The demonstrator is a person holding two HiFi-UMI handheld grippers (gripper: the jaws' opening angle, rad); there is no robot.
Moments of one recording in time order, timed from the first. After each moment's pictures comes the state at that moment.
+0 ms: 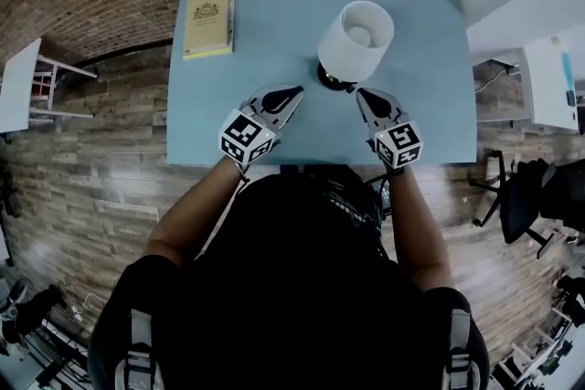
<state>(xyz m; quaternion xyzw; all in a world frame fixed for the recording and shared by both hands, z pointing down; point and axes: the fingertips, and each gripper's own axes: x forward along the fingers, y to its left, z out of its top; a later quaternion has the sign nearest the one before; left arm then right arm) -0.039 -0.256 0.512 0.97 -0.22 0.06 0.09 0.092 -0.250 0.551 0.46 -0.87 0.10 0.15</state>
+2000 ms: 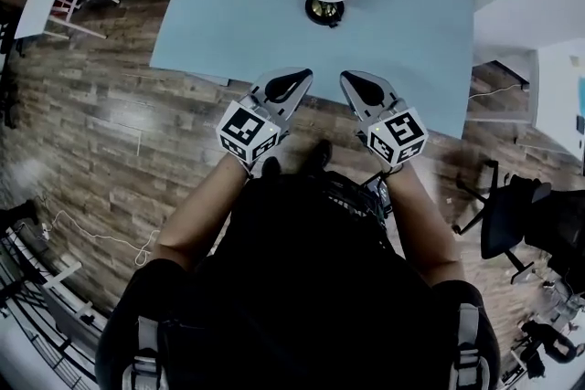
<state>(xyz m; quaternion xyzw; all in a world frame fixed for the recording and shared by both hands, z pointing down) 0.074 -0.050 0.461 0.93 -0.35 0.02 0.09 0.134 -0.060 0.478 0.31 -0.94 0.12 0.10</state>
